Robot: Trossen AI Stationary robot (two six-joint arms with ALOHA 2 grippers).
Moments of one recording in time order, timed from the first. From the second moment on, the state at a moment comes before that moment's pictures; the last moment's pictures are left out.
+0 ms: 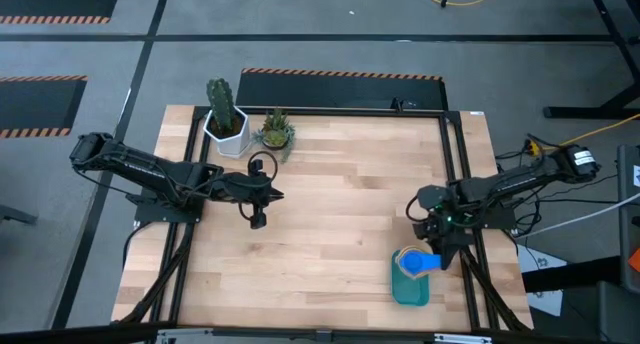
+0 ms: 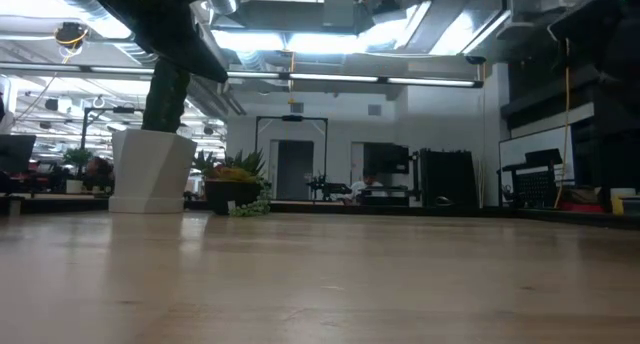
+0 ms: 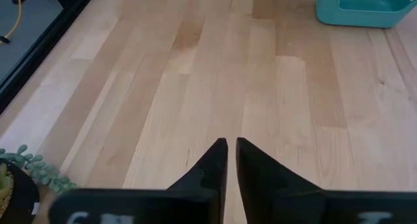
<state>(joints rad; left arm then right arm) -0.18 1.05 0.68 -0.25 -0.31 -0.17 0.18 0.90 0.18 0.03 -1.21 0.67</state>
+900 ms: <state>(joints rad) -0.18 1.05 0.68 -0.25 -0.31 -0.17 0.20 1.13 0.18 0.03 -1.20 0.48</state>
